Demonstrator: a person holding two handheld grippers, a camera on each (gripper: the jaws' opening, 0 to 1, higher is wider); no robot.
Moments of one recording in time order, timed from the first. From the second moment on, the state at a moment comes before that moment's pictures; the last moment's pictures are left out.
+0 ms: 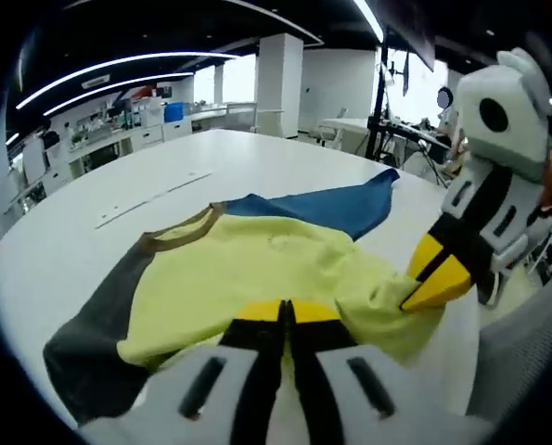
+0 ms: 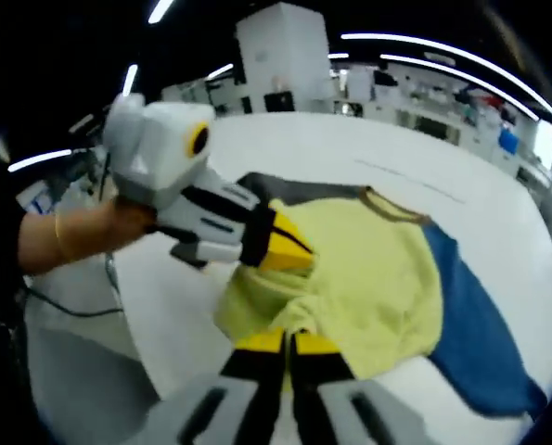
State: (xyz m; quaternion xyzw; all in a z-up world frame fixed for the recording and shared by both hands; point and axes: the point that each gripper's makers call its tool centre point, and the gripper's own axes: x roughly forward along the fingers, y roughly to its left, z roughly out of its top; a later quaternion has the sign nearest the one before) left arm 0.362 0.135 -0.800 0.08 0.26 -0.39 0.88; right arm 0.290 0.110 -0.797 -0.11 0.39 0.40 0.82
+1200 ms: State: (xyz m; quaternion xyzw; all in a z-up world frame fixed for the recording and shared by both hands) left arm 0.342 0.165 -0.791 0.13 0.23 -0.39 0.88; right arm 0.273 0.089 -0.796 -0.02 0.41 0.38 0.83
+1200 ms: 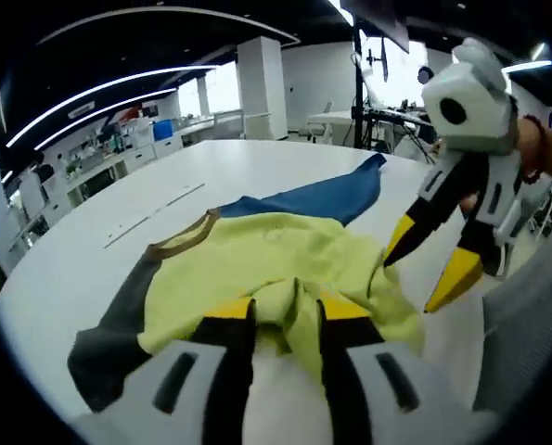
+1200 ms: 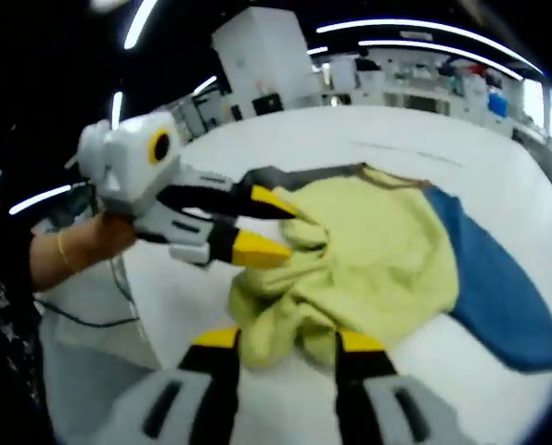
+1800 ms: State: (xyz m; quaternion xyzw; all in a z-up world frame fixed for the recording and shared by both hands) left arm 0.347 0.180 -0.835 0.09 0.30 -0.36 0.88; right arm 0.260 0.078 -0.808 0.01 0.43 0.36 0.83
